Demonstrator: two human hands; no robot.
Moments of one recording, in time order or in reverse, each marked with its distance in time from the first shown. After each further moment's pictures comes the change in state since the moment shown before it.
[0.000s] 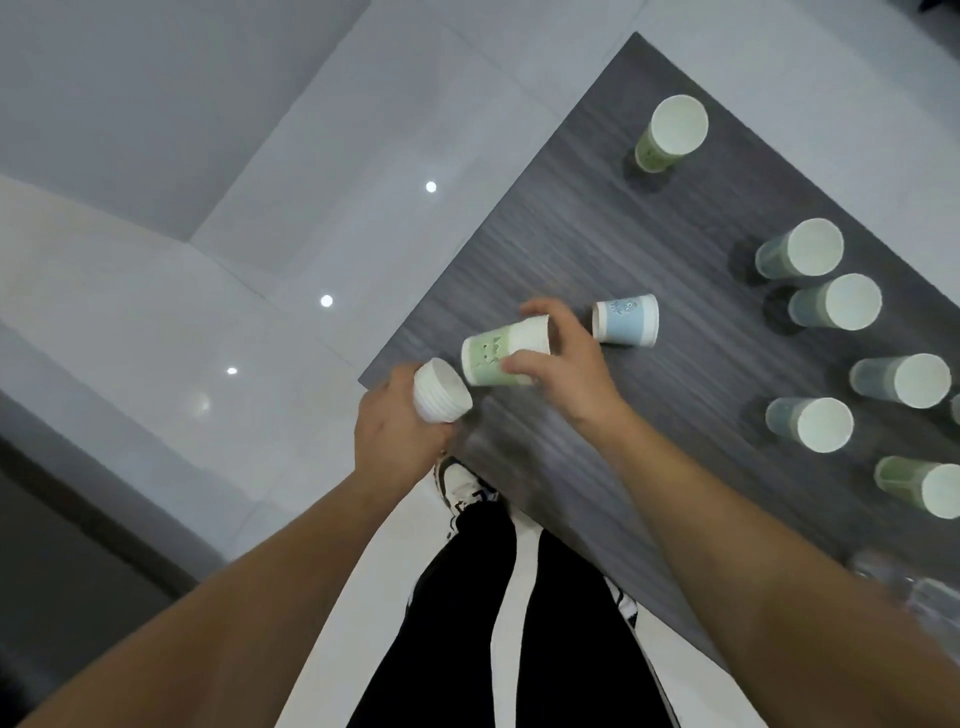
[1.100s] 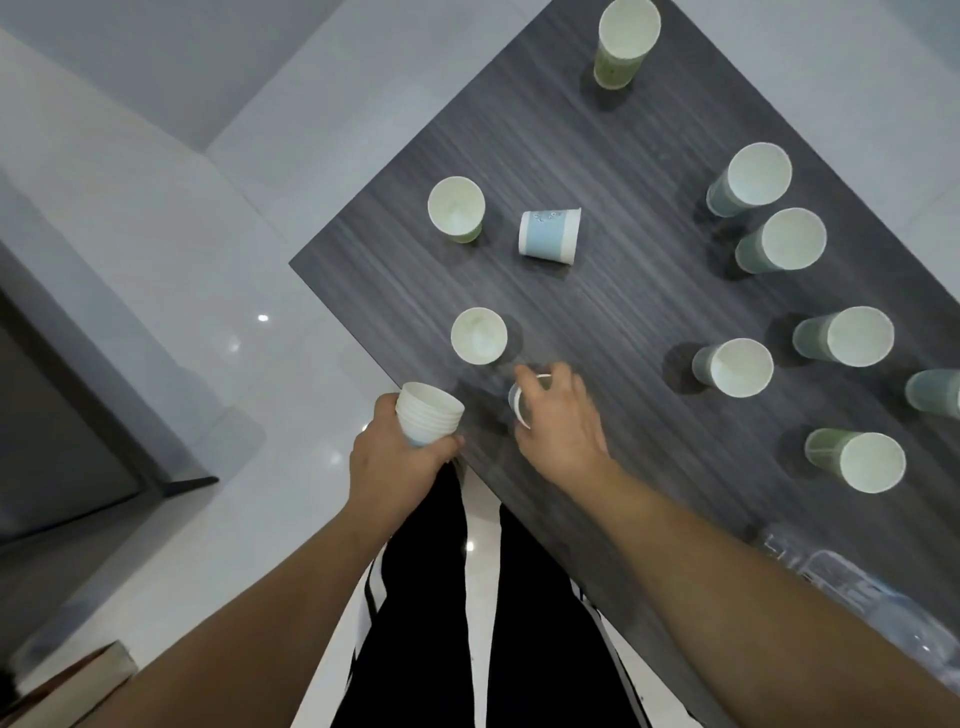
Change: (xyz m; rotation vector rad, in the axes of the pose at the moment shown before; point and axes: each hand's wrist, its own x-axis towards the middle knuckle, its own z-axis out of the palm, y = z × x) left_hand -0.164 0.034 0.148 -0.198 0.100 -0.311; right_hand -0.100 0.165 -0.107 -1.035 -0.118 -0.367
